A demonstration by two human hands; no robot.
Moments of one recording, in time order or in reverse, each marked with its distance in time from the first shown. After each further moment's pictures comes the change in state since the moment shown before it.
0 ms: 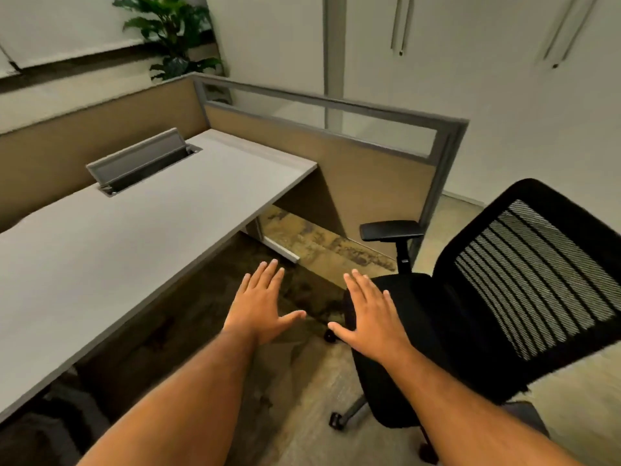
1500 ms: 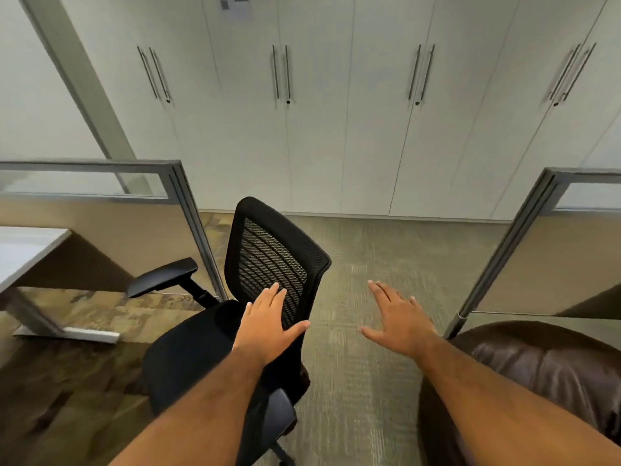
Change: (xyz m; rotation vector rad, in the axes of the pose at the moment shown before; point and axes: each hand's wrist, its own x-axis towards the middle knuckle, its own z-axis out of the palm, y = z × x) left_hand 0.038 0.566 0.042 -0.268 -0.088 0.441; right_hand -0.309 0.463 -0.241 -0.126 -0.032 0.567
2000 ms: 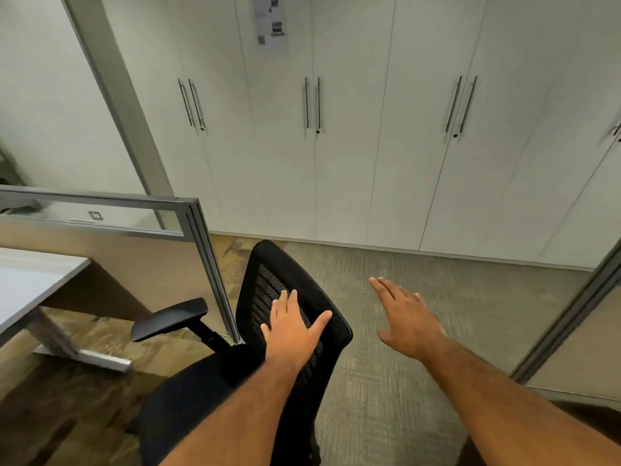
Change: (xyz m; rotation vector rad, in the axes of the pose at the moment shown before) left_hand 0.157 0.025 -0.018 -0.359 0.124 -0.349; right_hand 0.175 0.003 -0.069 -0.073 0.102 -0.158
